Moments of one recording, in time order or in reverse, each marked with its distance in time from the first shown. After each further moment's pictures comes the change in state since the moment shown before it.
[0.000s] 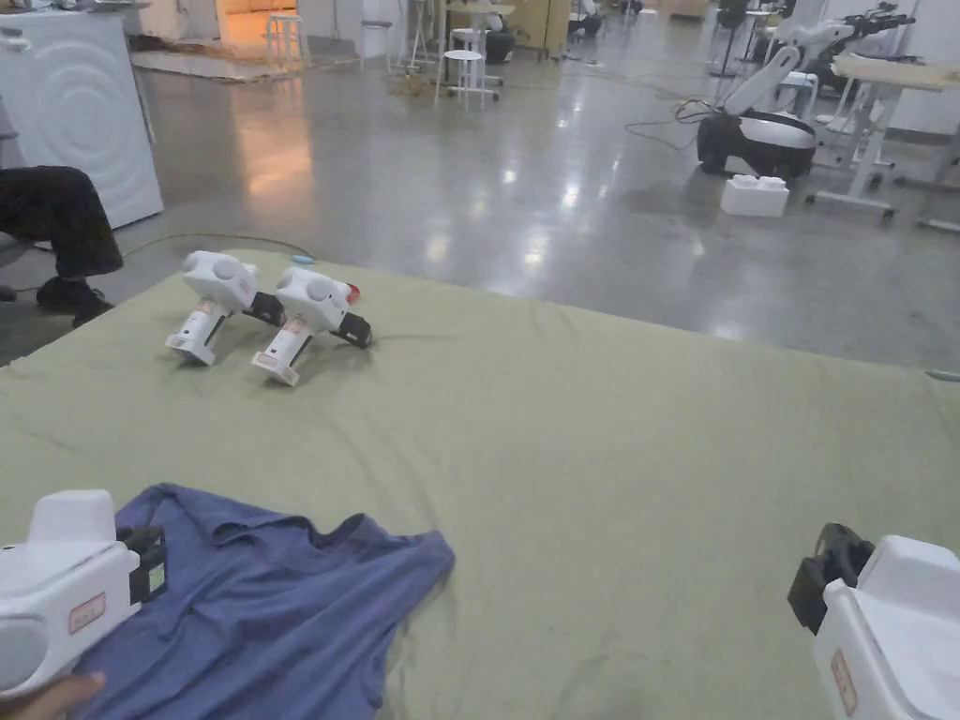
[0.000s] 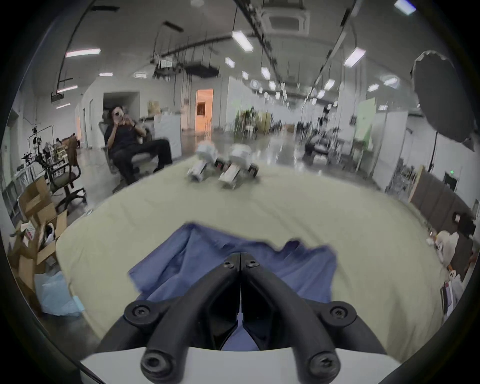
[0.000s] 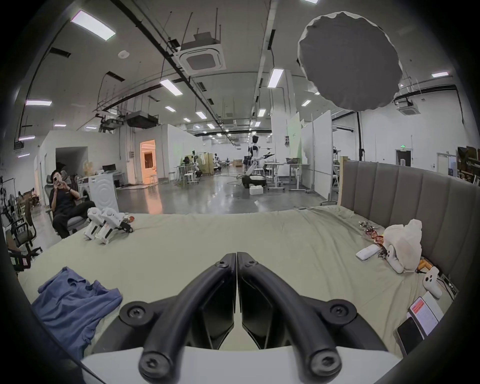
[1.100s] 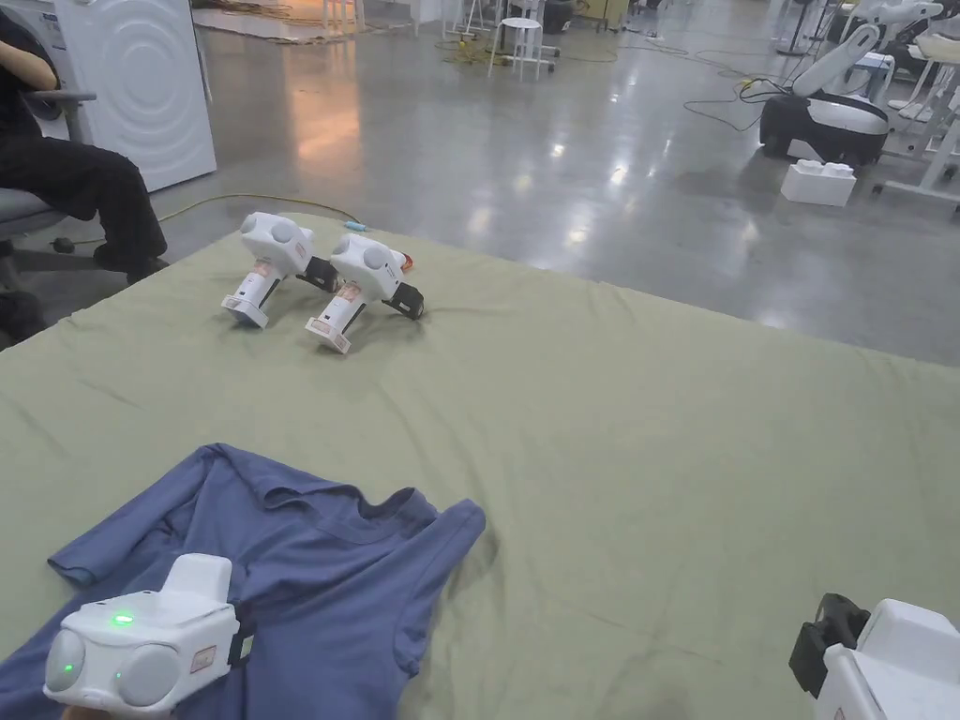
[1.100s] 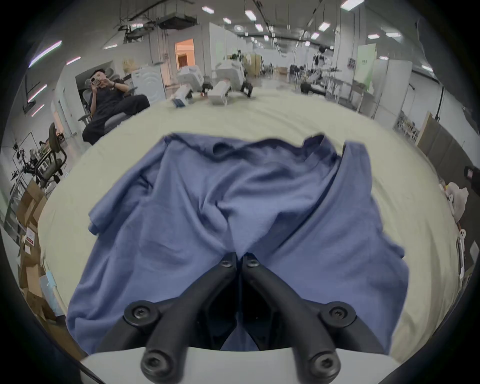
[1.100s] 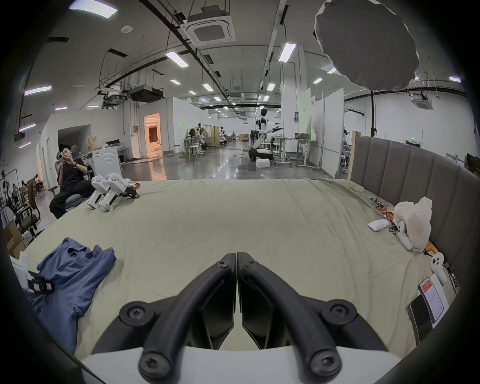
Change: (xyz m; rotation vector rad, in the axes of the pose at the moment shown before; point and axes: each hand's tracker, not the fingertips) left arm 0.001 -0.074 -0.078 -0.185 -0.061 -0.074; right arm -0.027 -0.047 -0.012 -0.165 0.030 0.030
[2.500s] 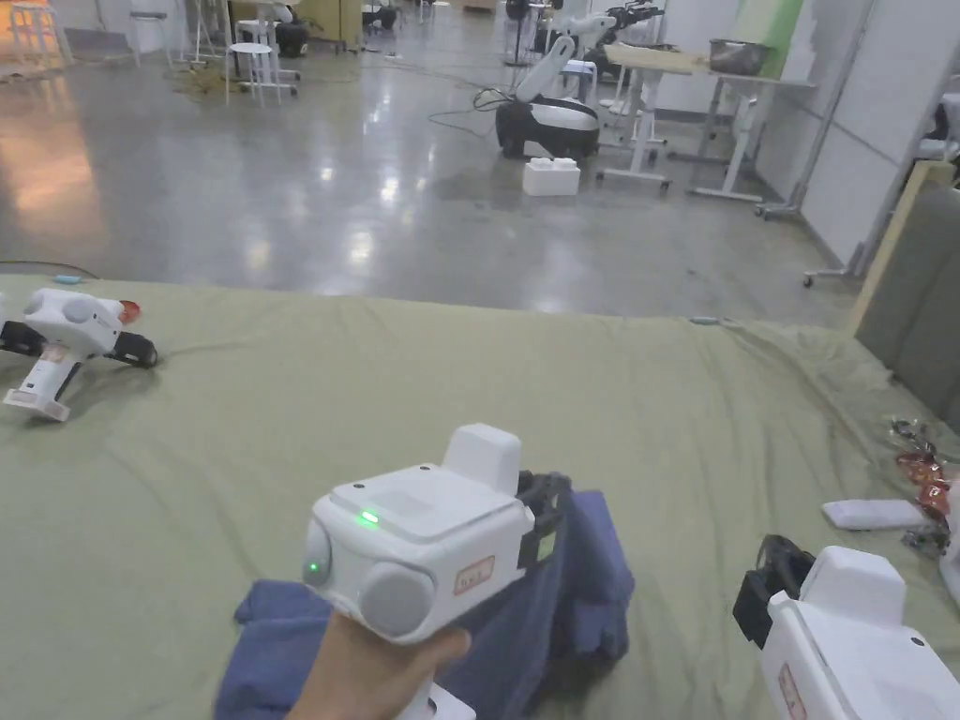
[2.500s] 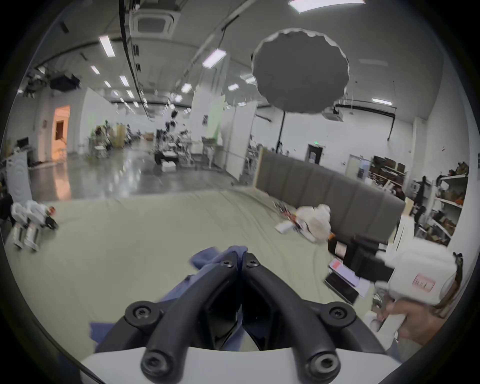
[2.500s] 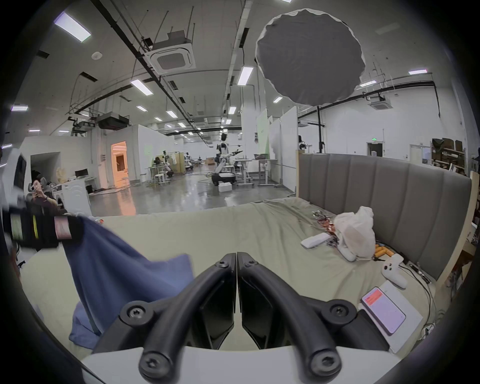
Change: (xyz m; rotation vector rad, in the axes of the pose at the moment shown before) left arm 0.414 0.082 0.126 0.279 -0.825 -0.362; right arm 0.146 0.013 0.092 0.142 -0.222 -0.112
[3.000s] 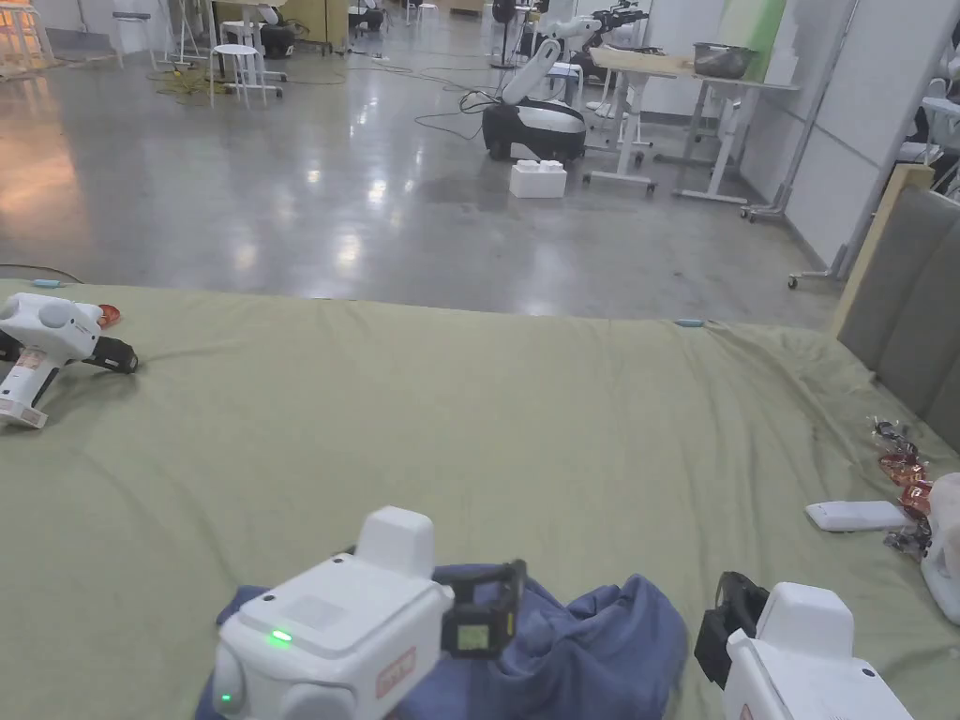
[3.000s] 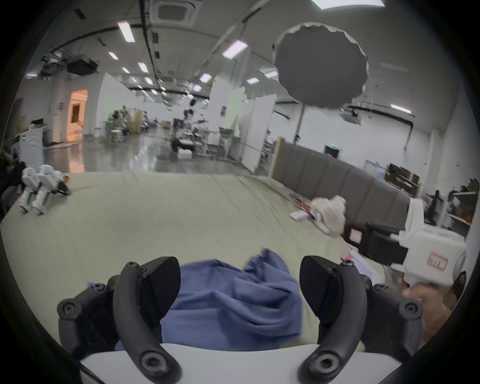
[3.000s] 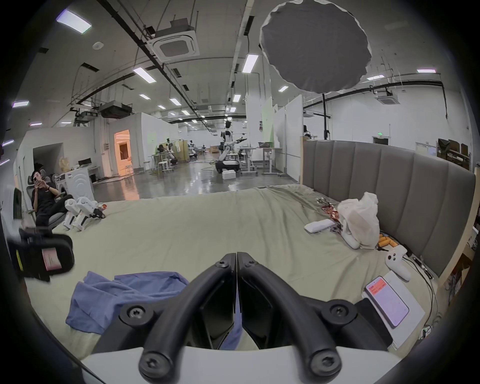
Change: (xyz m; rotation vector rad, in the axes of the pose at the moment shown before) left arm -0.034 -0.043 0.046 0.078 0.181 0.089; right arm -0.013 -0.020 -0.001 -0.059 0.057 0.028
